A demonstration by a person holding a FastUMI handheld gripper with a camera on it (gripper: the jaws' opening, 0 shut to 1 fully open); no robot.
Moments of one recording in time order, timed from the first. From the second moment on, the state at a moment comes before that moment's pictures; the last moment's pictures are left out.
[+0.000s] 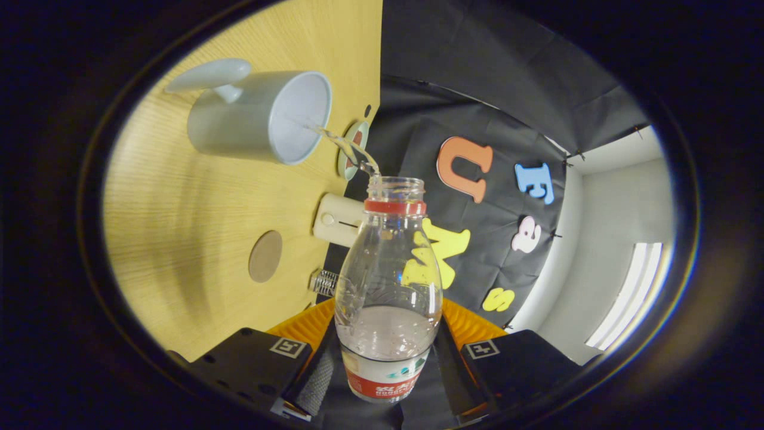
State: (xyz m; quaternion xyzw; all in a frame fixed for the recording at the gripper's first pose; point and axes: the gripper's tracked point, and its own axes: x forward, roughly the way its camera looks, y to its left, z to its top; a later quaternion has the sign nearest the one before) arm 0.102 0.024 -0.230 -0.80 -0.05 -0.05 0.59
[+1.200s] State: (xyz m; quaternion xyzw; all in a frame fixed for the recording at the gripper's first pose) arm 0.104 0.032 -0.206 -0.85 -0.04 -0.06 0.53
